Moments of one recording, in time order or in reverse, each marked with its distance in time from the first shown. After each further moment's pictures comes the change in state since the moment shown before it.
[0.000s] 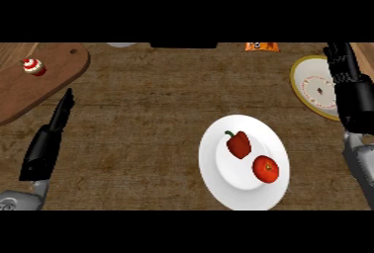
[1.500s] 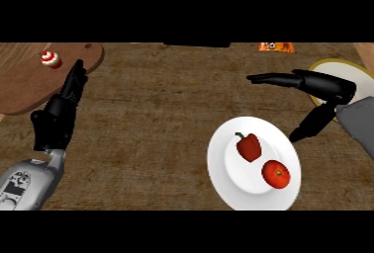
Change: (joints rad) left arm -0.197 -0.079 0.010 -0.049 0.026 0.040 0.302; right arm -0.370 -0.190 0.397 0.405 0.238 0.739 -0.447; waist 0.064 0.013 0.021
